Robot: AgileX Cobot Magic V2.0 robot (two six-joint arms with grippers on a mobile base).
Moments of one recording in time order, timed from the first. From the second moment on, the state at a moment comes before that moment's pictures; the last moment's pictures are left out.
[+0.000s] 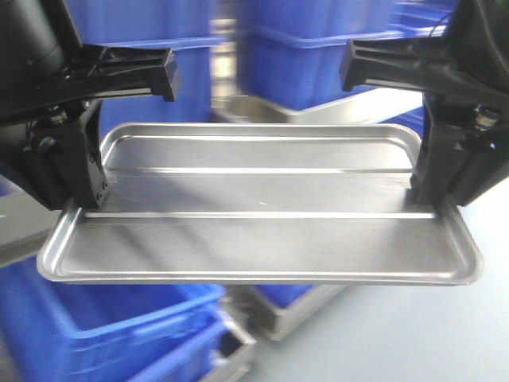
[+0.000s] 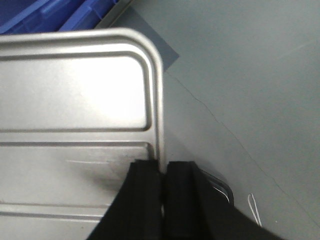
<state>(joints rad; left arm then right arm) -0.86 1.38 -0.99 0.25 0.88 -0.87 0.69 1.28 -0.88 -0.26 0.80 0.97</state>
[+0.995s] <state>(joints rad) -0.86 1.38 -0.99 0.25 0.88 -0.87 0.69 1.28 -0.88 -0.26 0.81 0.97</state>
